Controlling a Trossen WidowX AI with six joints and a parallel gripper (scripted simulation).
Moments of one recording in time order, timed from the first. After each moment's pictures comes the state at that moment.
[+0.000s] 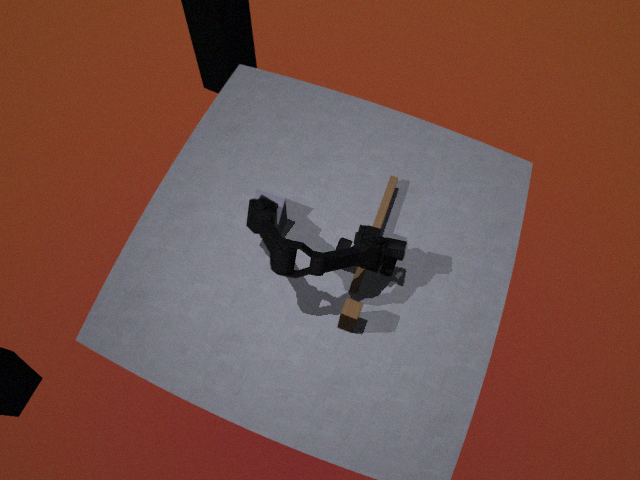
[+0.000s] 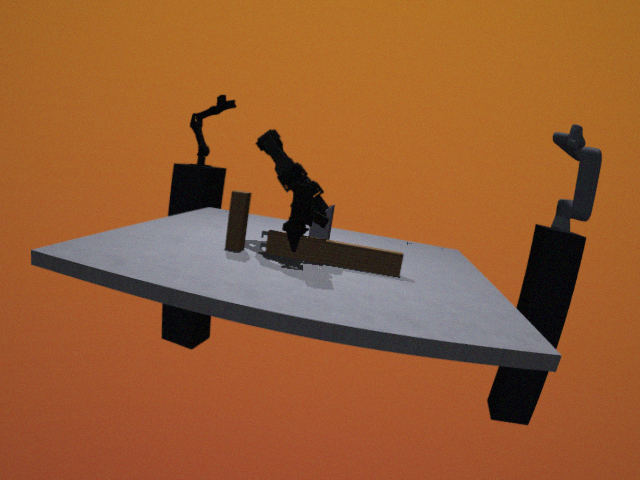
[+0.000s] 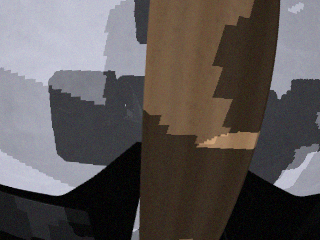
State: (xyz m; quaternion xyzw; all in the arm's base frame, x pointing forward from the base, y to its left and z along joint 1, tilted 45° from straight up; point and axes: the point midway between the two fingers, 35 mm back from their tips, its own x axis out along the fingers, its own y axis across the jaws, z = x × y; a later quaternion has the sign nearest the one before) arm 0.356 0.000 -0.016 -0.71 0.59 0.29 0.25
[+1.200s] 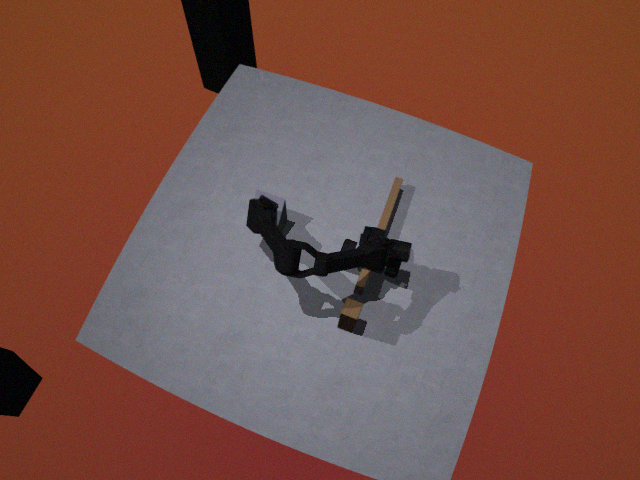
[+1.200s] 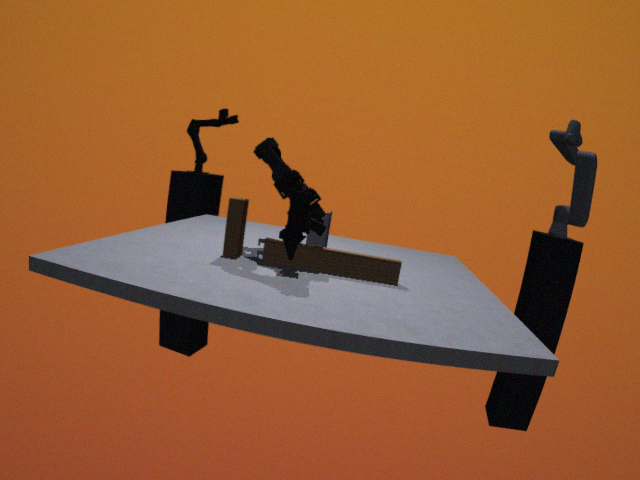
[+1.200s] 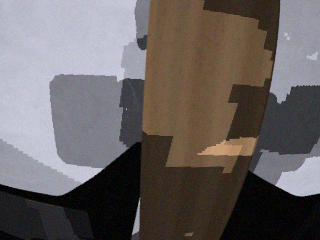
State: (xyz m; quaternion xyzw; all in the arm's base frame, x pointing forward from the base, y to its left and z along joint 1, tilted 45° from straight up) arm 0.371 0.004 -0.016 -0.71 0.59 0.29 0.25
